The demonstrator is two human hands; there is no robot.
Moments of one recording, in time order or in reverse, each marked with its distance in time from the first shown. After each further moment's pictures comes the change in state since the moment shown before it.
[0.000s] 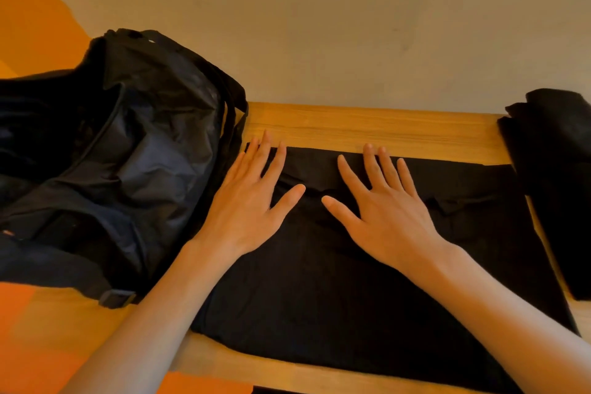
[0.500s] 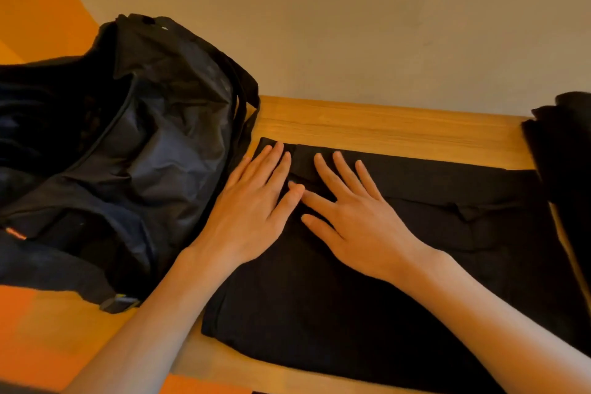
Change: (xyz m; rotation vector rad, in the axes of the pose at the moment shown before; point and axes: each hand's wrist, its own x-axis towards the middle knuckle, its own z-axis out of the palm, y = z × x) left_hand -0.012 -0.013 -0.002 -0.076 -0.019 -0.019; right_hand 0.009 -0.041 0.005 0.069 -0.016 -0.359
